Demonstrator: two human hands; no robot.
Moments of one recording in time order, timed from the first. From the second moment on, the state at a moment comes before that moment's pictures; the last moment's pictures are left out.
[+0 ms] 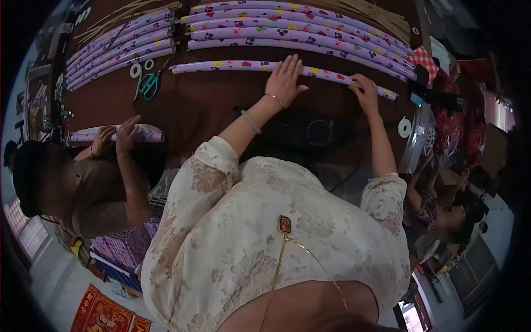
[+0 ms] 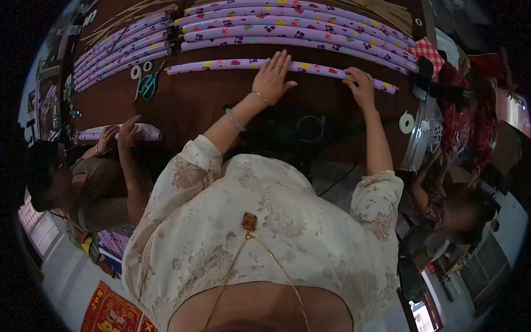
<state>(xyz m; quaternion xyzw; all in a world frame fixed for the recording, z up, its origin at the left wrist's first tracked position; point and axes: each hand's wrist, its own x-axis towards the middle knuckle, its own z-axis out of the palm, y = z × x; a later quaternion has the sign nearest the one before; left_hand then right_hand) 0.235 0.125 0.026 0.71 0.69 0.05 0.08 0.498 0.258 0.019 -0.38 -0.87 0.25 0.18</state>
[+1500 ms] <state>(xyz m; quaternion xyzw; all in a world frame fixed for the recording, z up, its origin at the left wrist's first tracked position) 0.129 0.076 0.014 0.56 0.82 0.14 -0.04 0.403 0.217 0.025 -0.28 -0.90 0.14 0.31</state>
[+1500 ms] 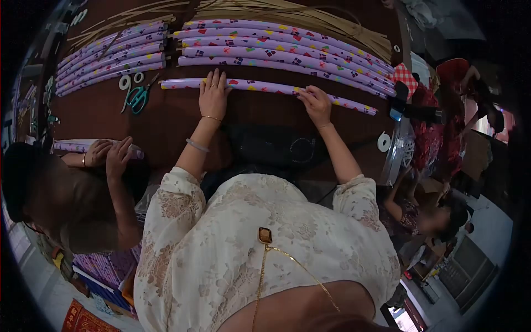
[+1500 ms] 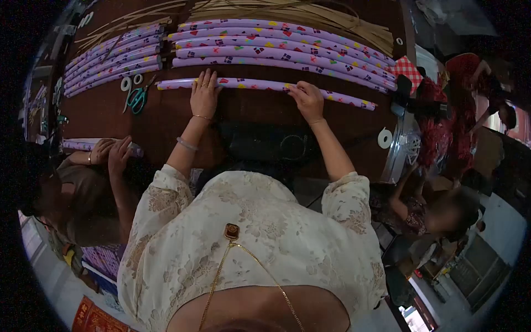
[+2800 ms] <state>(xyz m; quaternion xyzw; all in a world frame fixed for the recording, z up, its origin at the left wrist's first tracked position) 0.127 0.076 -0.002 0.56 0.81 0.15 -0.08 0.375 0.223 0.024 -0.56 -0.78 0.28 0.08</state>
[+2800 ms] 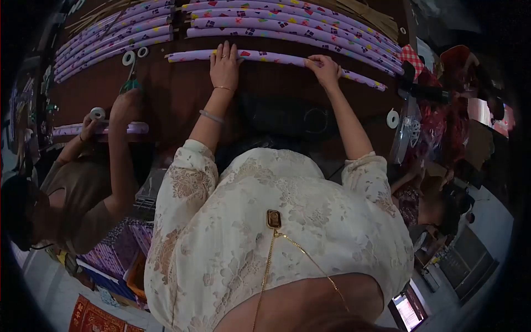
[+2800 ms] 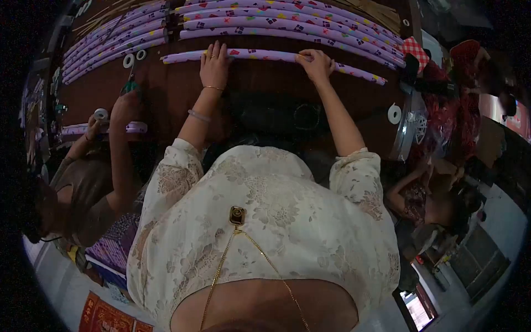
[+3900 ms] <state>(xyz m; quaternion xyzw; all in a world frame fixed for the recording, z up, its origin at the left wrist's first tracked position) 0.125 0.074 0.004 0.56 0.82 0.12 -0.07 0.385 0.259 0.020 -0.52 -0.76 0.39 -0.04</state>
